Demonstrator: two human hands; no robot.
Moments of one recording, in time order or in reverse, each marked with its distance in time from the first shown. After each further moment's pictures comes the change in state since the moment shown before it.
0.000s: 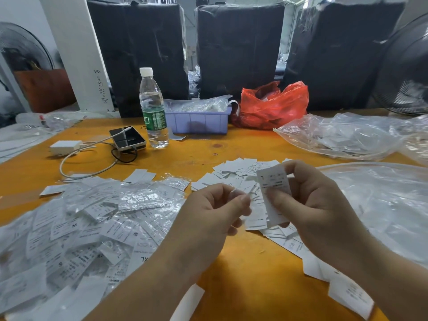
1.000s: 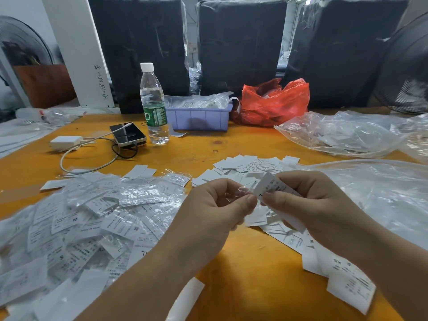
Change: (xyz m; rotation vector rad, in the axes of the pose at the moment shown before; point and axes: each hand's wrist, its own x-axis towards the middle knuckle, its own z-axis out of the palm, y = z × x) left_hand 0.001 -0.001 -0.001 0.021 -0.053 0.042; right_hand 0.010 0.002 -0.013 0.001 -0.299 0.018
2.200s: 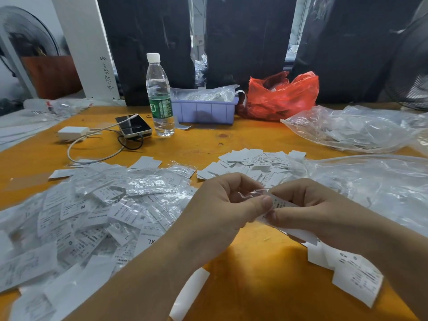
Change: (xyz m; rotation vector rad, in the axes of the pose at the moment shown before) left_hand -0.003 0.000 0.000 0.097 -0.068 0.014; right_hand 0.001 -0.003 0.001 0.144 -0.363 0.142
